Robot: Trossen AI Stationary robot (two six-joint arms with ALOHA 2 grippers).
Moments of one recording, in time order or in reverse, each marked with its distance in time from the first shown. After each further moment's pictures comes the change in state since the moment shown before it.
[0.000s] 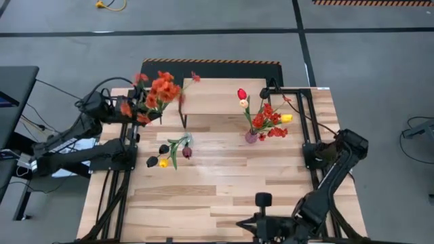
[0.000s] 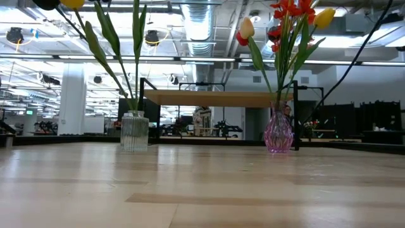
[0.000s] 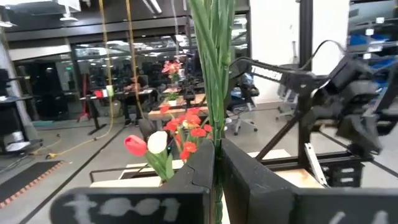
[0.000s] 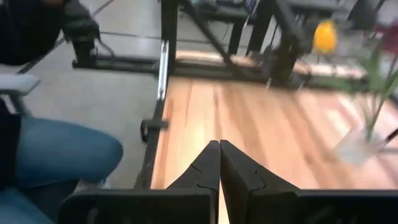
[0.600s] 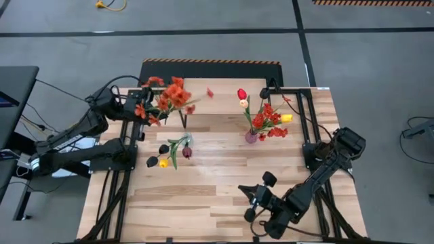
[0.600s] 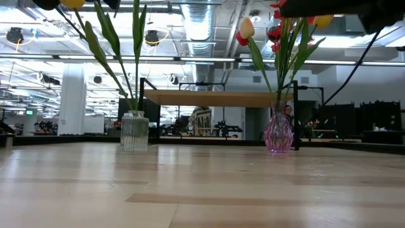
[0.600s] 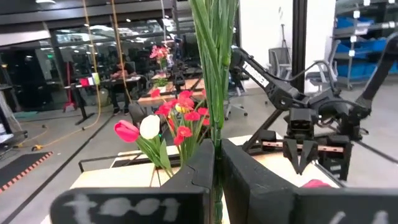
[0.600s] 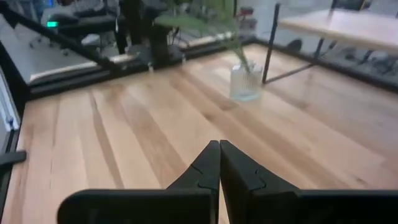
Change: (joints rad) left arm 0.050 0.081 0.001 0.000 0.101 0.052; right arm -0.086 0.001 -0.391 0.066 0.338 0.565
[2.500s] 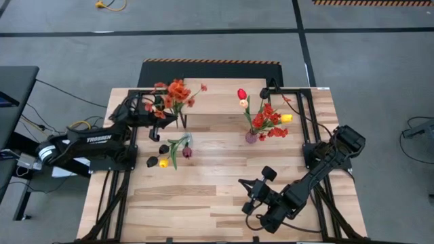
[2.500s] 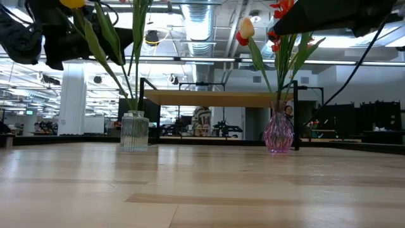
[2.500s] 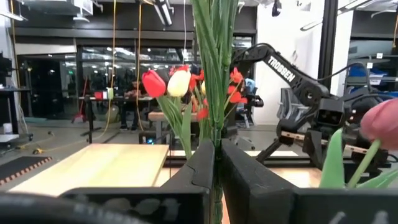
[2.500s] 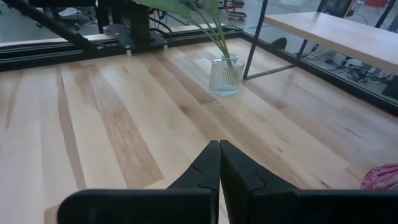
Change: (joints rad) left arm 0.164 0.335 -0.572 1.144 0.074 -0.280; right arm -0.054 -0.017 -0.001 -0.115 -0.029 -0.034
